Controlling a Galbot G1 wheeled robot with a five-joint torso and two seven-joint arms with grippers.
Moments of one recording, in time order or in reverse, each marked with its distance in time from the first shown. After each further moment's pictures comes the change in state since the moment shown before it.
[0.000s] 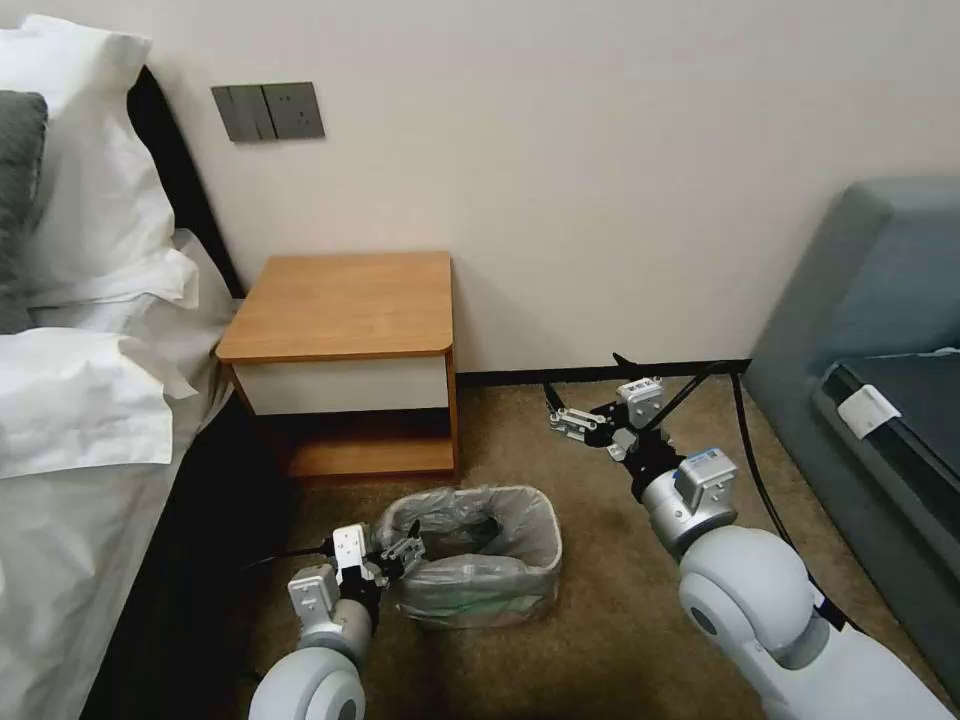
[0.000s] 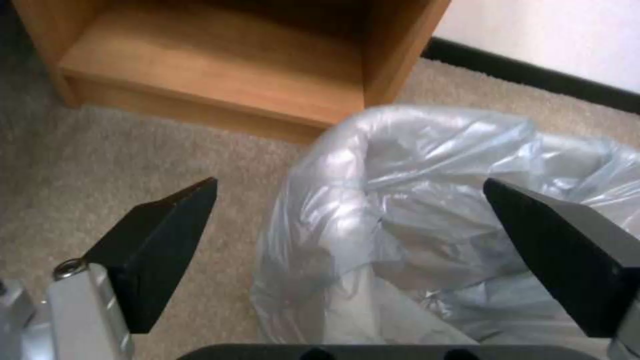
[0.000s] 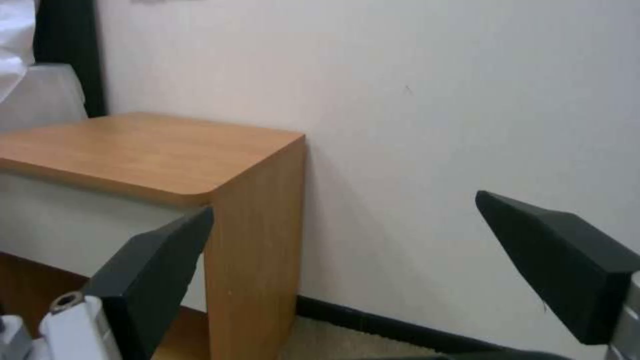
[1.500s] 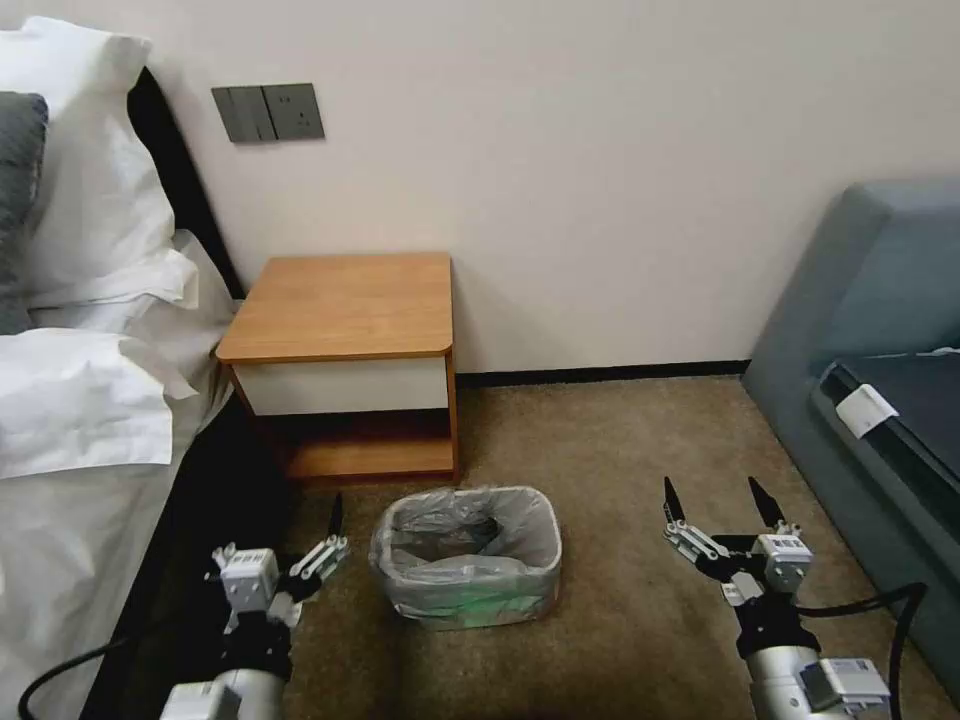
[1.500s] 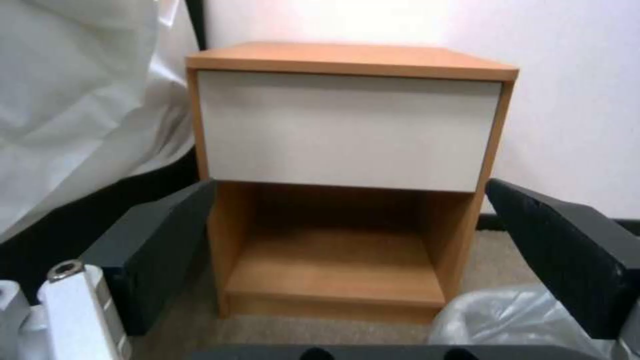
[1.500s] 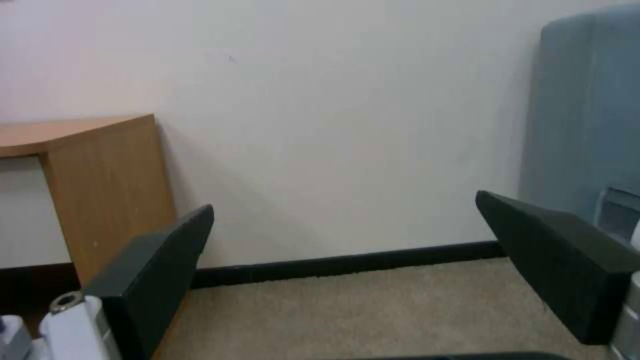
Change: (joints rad) left arm 0.400 -0.119 -0.229 -0.157 0.359 -0.634 0.266; right arm -0.676 0.420 0.443 0.004 -0.183 0.490 -0.208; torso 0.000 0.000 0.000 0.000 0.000
